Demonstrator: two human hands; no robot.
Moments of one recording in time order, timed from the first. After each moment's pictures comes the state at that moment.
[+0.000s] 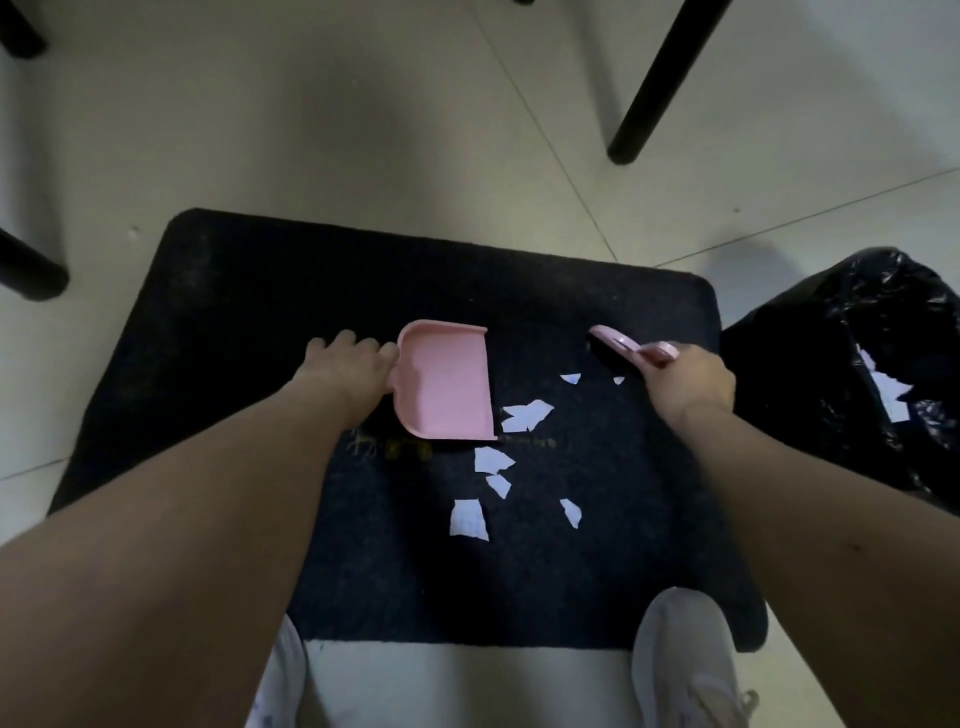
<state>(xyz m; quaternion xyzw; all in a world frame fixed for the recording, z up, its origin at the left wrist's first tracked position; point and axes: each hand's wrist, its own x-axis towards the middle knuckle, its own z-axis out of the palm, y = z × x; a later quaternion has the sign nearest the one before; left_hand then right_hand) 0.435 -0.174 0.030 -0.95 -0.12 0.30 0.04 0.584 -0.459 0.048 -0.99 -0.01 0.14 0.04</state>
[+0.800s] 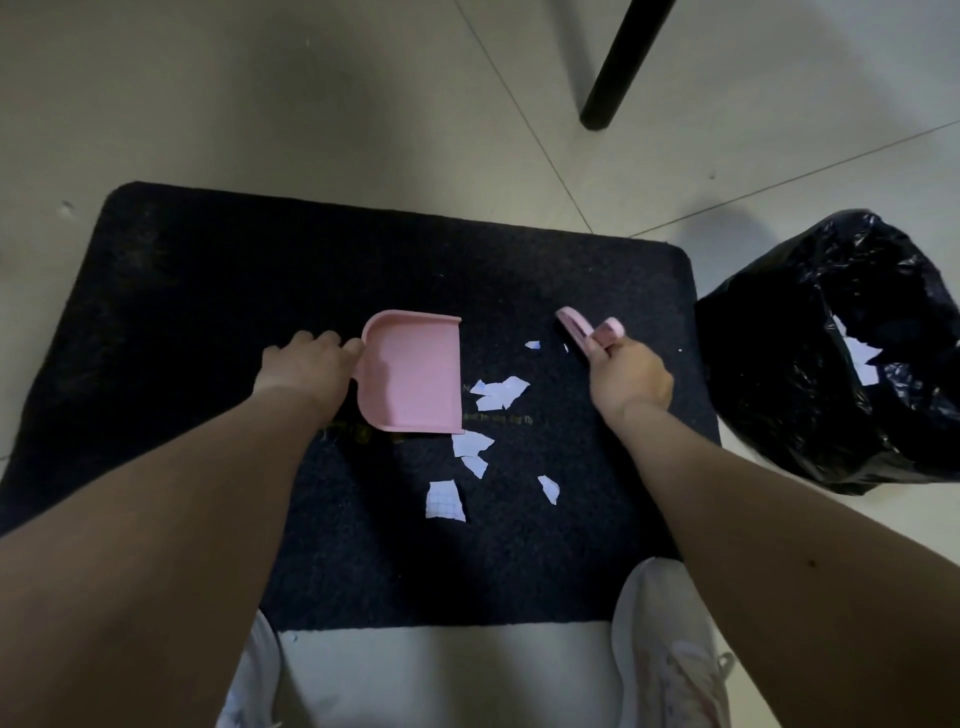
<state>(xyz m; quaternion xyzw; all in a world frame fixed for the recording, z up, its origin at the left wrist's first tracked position) 0.426 -0.182 0.006 -0.94 -0.17 0.30 0.03 0.551 -0.444 0.027 -0.98 0.04 0.15 0.14</state>
